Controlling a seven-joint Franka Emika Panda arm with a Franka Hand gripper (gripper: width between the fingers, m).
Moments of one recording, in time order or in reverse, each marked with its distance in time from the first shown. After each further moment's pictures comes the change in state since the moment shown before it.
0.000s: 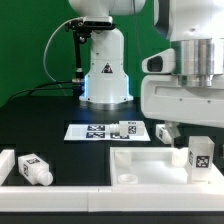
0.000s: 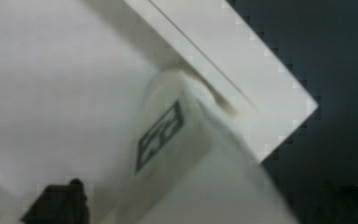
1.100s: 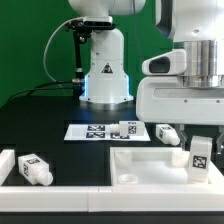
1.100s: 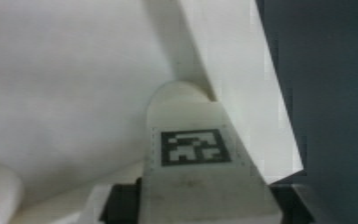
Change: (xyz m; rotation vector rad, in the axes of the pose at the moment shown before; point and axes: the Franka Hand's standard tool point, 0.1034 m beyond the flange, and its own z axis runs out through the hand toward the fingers) arm 0.007 0.006 0.002 -0.018 -0.021 -0.373
